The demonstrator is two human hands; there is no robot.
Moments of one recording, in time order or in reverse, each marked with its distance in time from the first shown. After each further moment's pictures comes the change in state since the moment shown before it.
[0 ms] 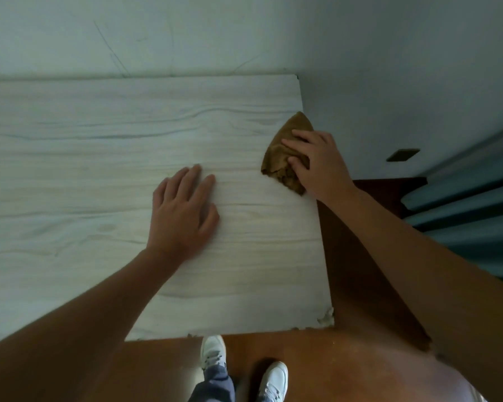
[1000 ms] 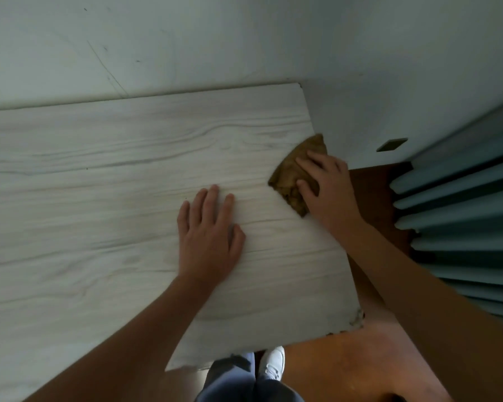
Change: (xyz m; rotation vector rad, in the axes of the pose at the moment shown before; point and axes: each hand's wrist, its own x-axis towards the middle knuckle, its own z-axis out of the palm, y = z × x) left_hand 0.002 -0.004 0.001 0.005 -0.060 0.010; right_hand -0.027 -0.036 0.015 -0.083 0.078 0.201
